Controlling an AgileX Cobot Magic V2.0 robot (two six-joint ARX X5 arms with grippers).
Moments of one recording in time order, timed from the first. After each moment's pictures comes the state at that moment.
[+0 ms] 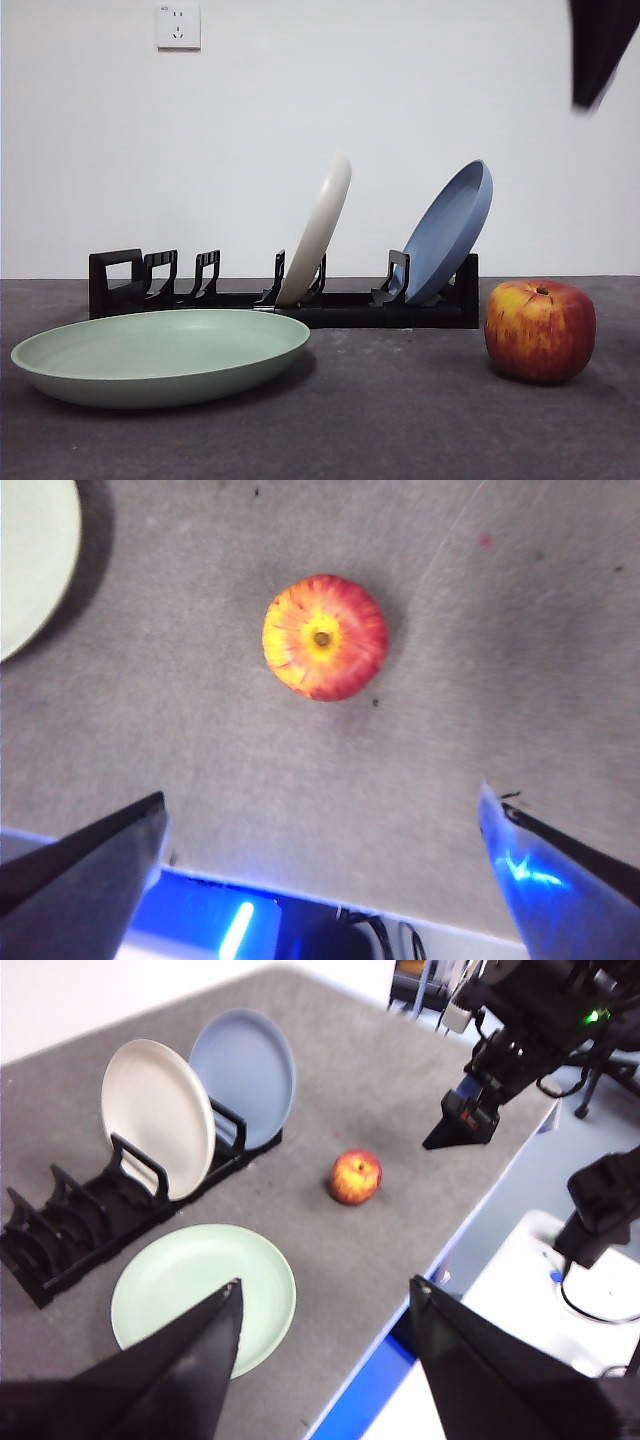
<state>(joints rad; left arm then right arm) -0.93 0.64 1.52 -1.33 -0.07 -0.14 0.66 1.03 1.00 -1.06 0.18 0.35</state>
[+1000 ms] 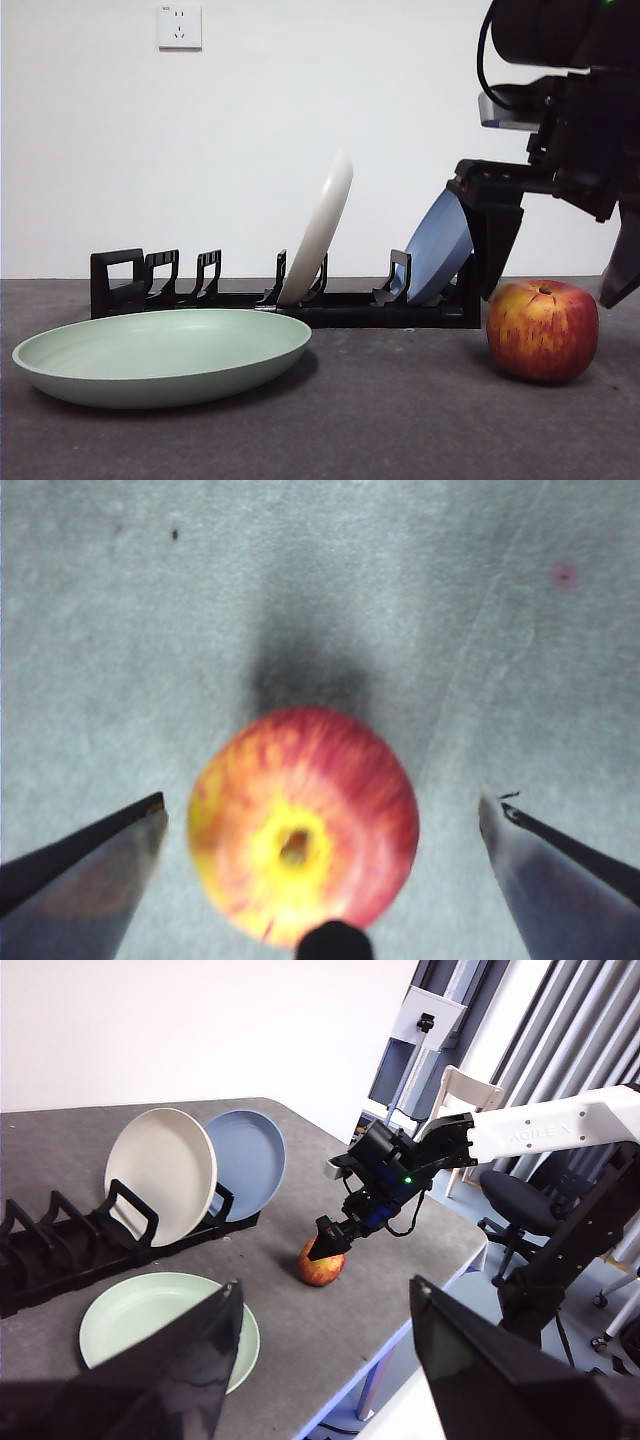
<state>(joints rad) -1.19 0.21 1.40 -1.33 -0.30 -0.39 0.46 1.45 0.91 -0.61 0.06 0.28</state>
